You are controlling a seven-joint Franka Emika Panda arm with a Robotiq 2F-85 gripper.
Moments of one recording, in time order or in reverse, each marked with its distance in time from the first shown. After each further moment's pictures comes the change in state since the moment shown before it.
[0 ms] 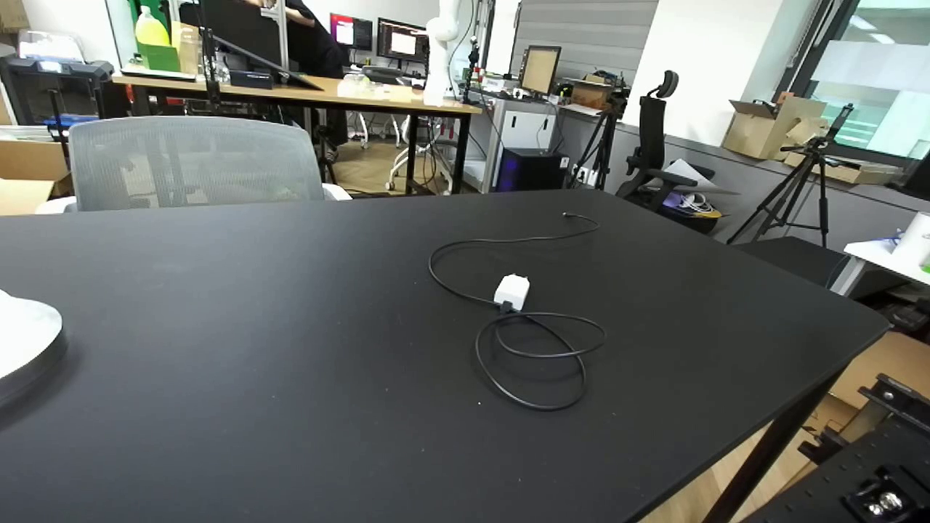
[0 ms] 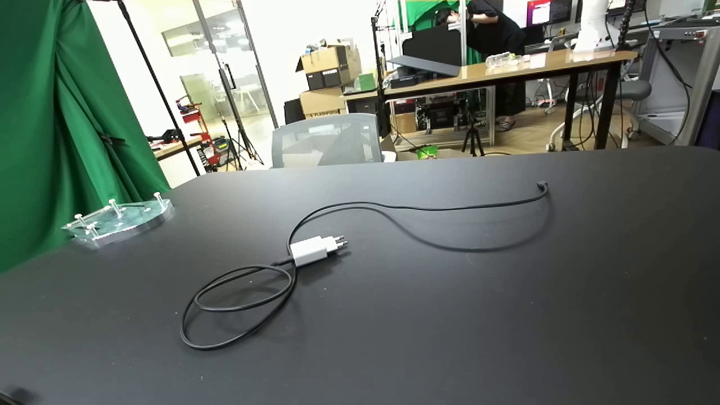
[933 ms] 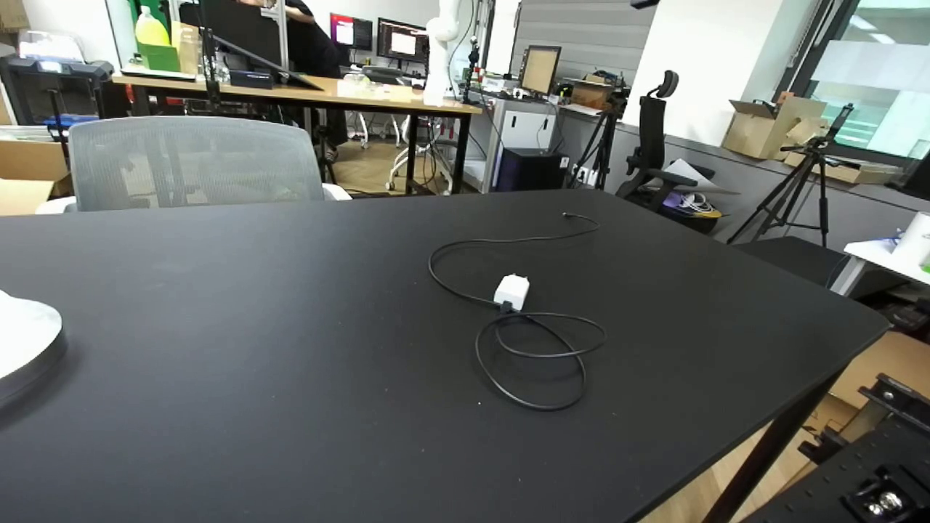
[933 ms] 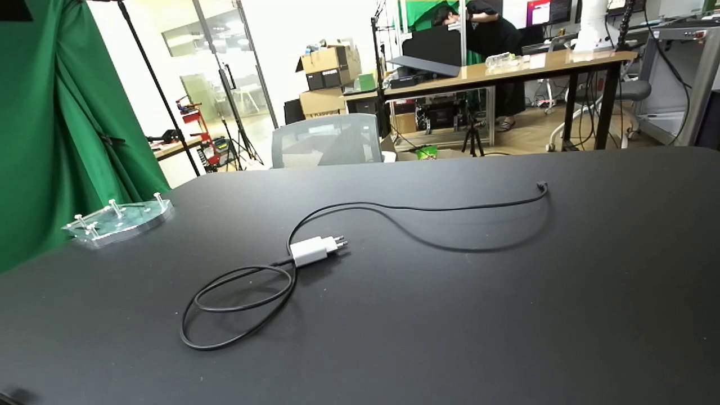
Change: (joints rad) arm -0.160 -0.050 -0.080 -0.137 -0.001 0.104 0.031
